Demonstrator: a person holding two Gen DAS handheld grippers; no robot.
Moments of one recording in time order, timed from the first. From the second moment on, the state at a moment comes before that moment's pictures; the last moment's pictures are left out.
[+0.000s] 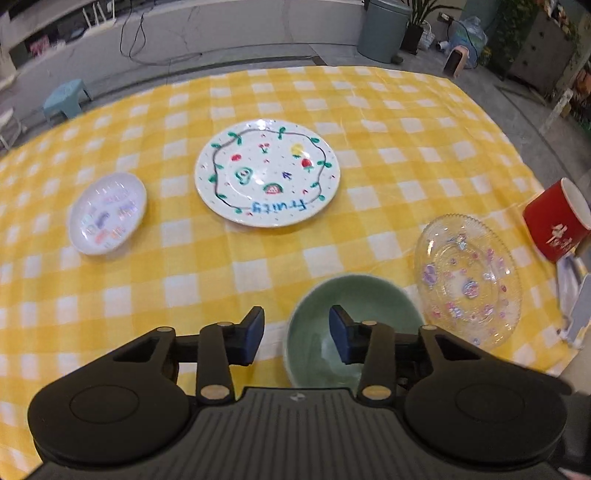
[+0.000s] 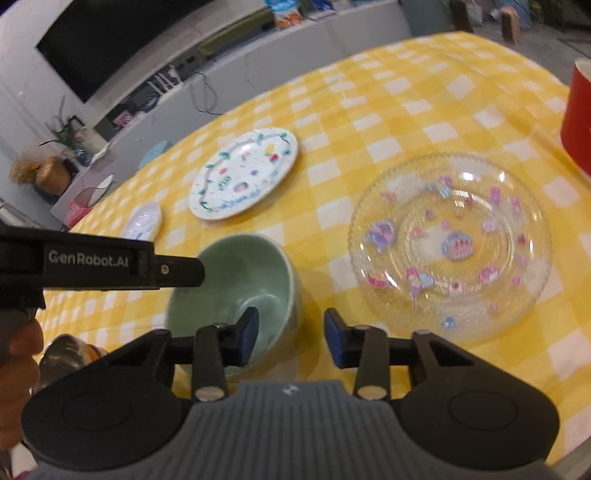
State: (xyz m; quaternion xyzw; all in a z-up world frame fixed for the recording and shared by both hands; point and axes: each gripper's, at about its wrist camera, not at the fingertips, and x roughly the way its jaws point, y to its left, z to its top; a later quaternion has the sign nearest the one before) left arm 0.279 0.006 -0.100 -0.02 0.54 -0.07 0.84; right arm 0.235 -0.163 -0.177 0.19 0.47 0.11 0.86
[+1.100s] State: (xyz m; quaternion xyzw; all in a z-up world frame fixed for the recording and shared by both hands) left arm 0.261 -0.015 -0.096 0.03 0.51 -0.04 0.86; right arm 0.225 -0.167 -0.167 0.20 0.43 0.10 0.87
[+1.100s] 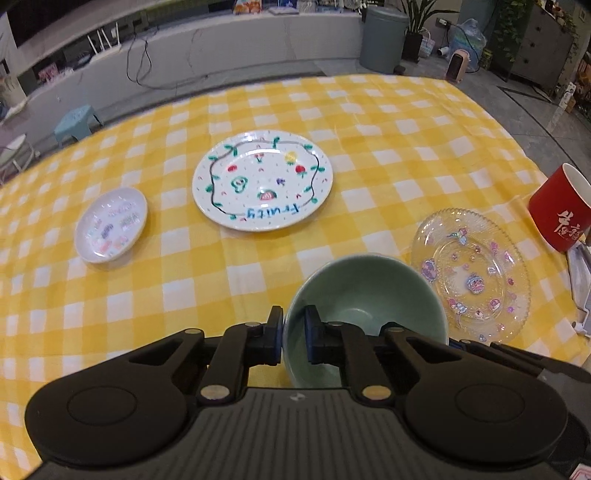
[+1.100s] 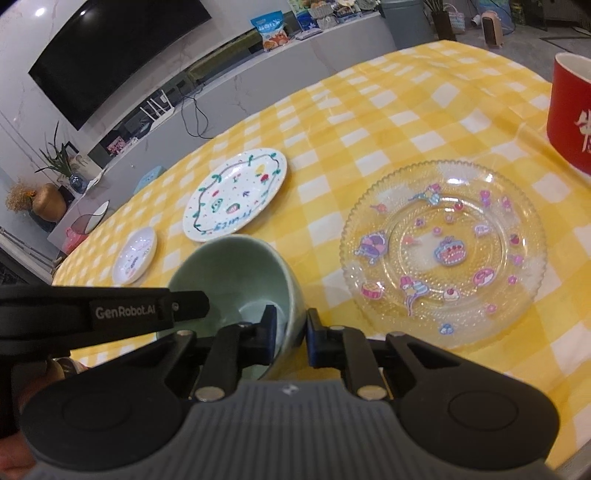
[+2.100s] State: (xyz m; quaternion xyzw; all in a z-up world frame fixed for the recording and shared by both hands) left arm 0.145 0.038 0.022 -0.06 0.40 0.05 0.92; right arm 0.144 -0.128 -0.046 0.13 0.30 0.23 0.92
